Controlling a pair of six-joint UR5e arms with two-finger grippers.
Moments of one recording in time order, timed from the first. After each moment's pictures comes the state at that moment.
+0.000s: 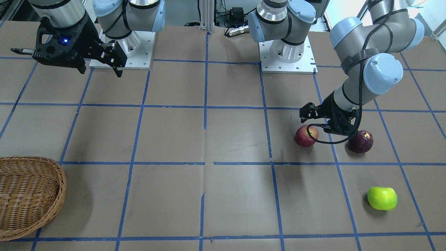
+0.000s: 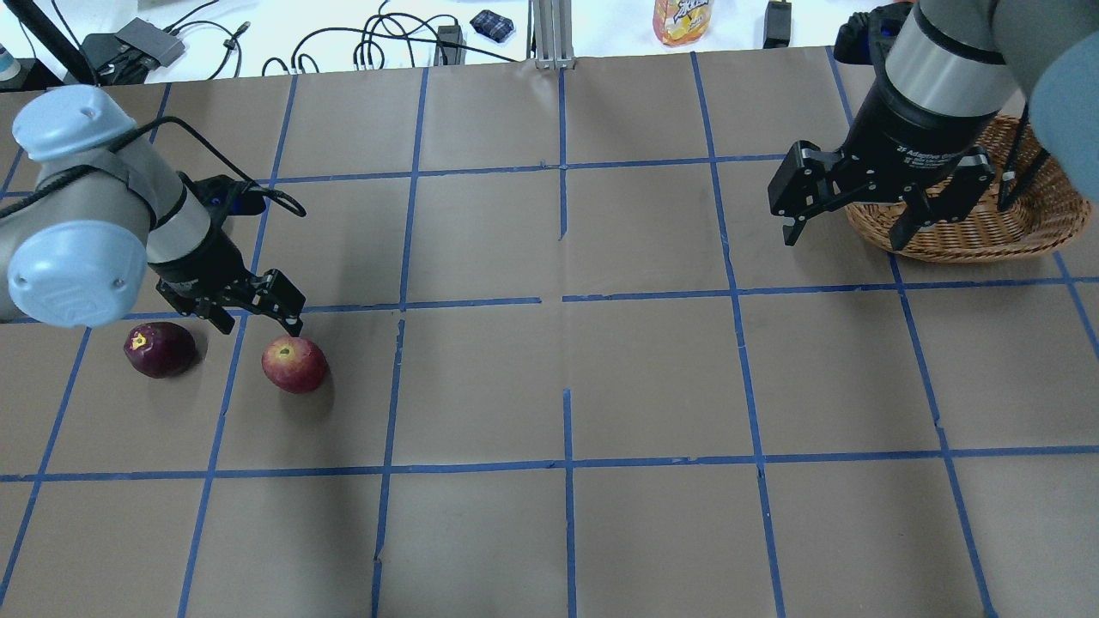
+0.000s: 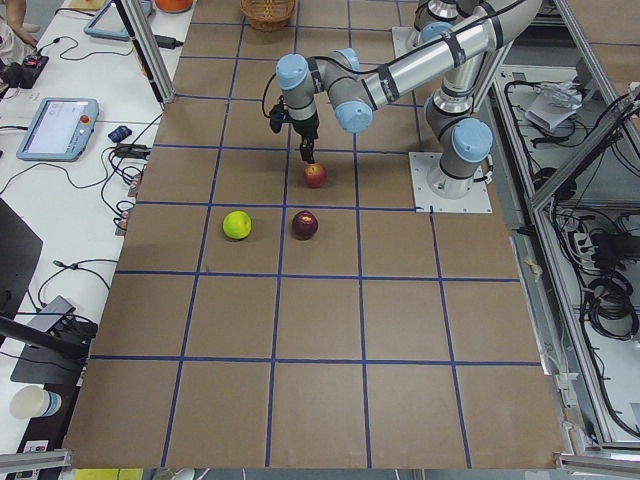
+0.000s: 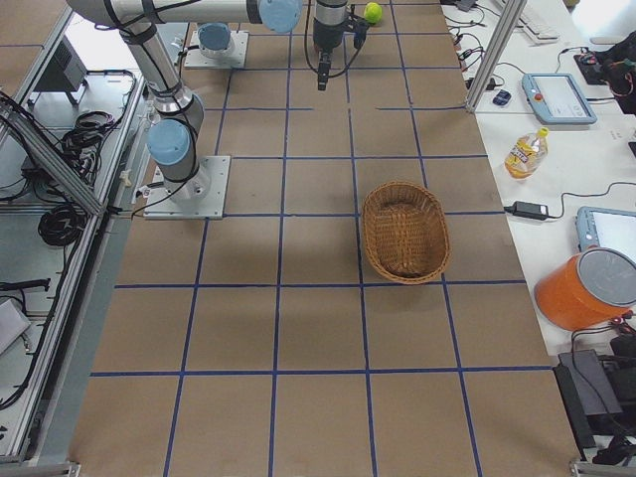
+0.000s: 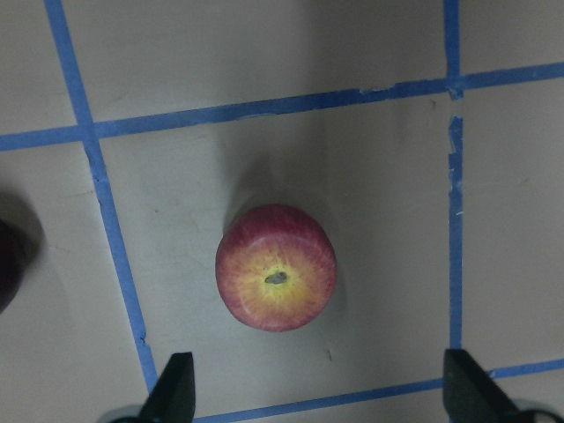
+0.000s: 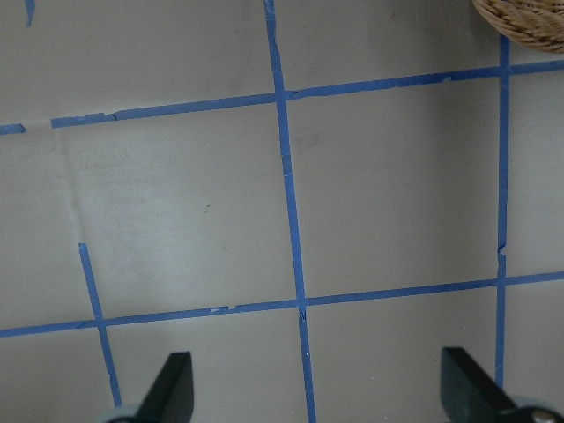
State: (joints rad) left arm -1.29 -1.68 -1.98 -1.23 1.56 0.39; right arm 1.53 -1.65 1.63 -1.48 -1.56 0.06
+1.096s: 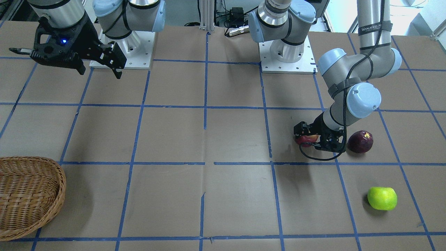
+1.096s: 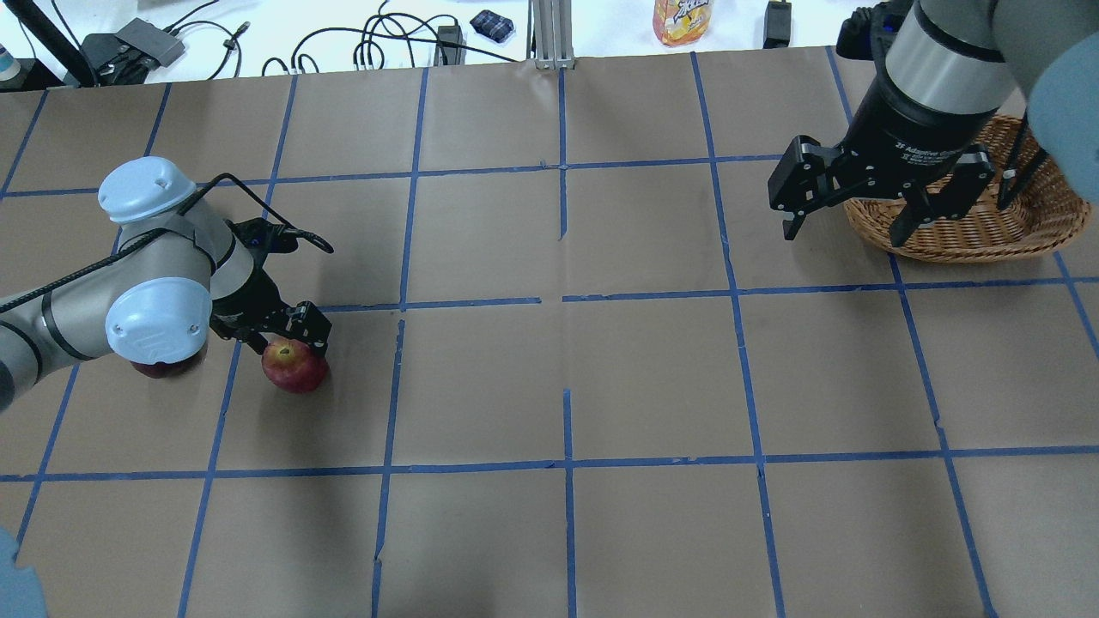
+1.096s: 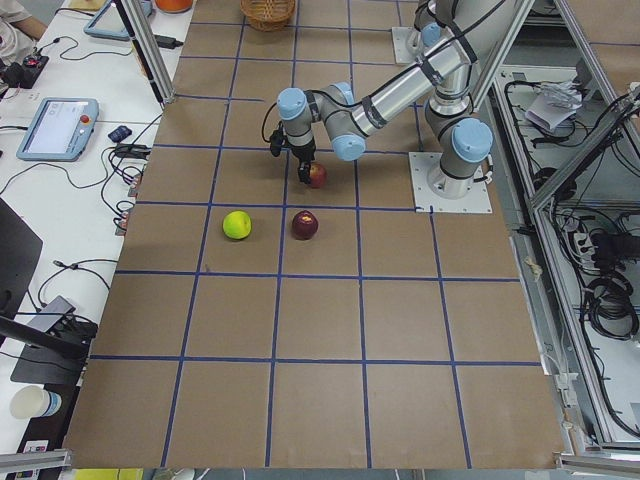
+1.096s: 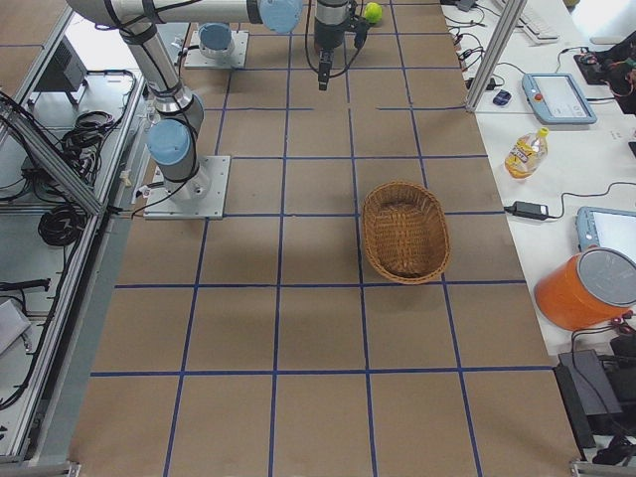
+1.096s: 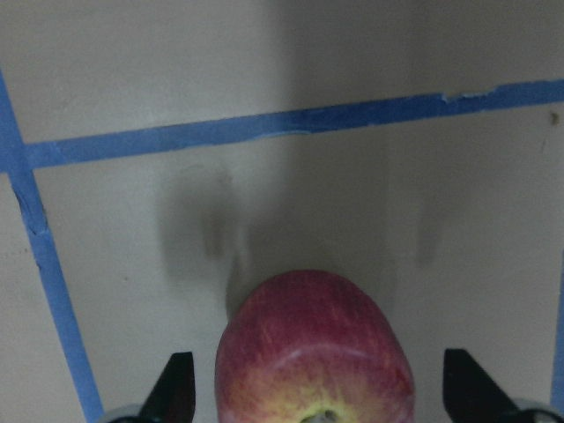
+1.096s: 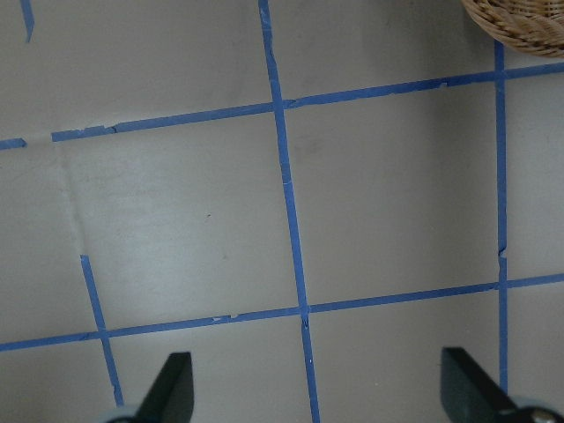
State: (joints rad) left arm -1.29 -1.83 -2.06 -1.00 1.56 0.39; right arm 1.53 -1.65 1.63 -1.49 -1.56 0.08
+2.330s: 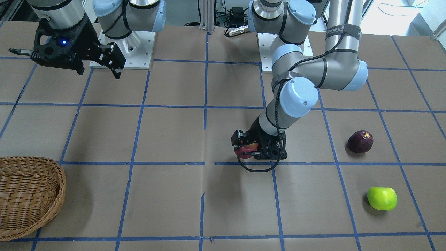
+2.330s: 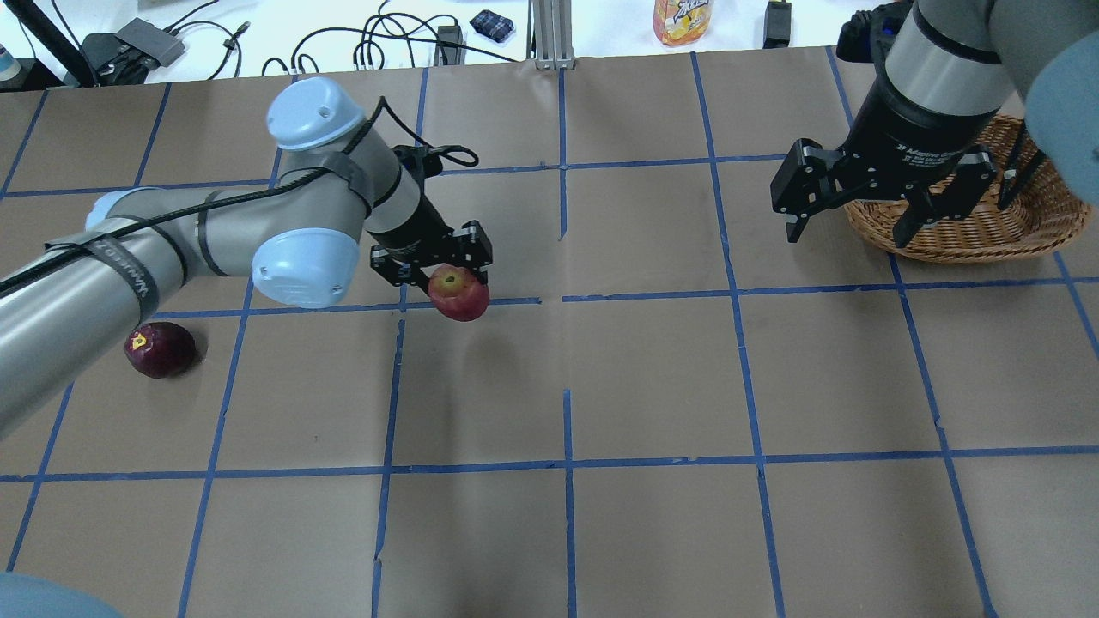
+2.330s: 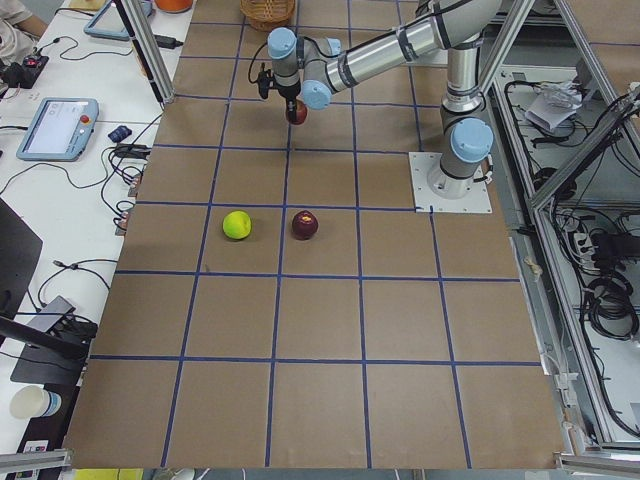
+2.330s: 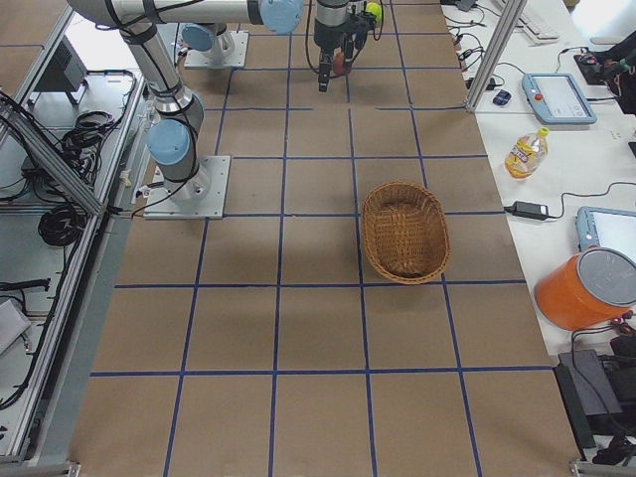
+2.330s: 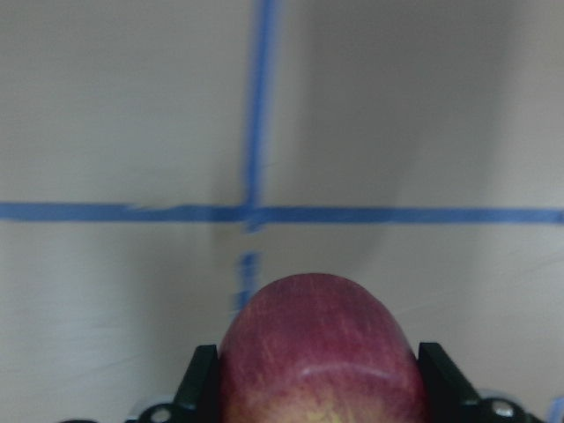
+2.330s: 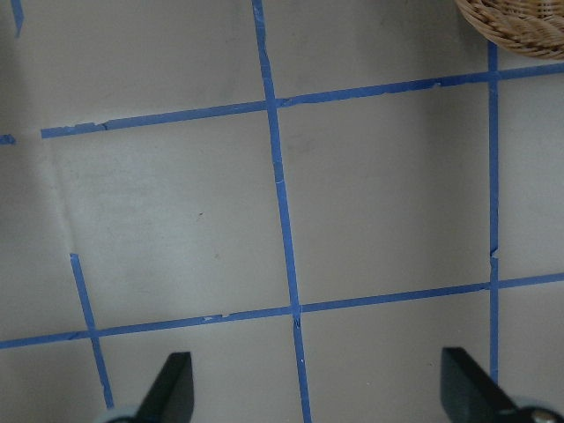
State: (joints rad) left arm -1.69 -1.91 -1.81 -1.00 1.34 -0.21; right arm 1.53 -1.65 1.63 -1.49 -1.57 0.07
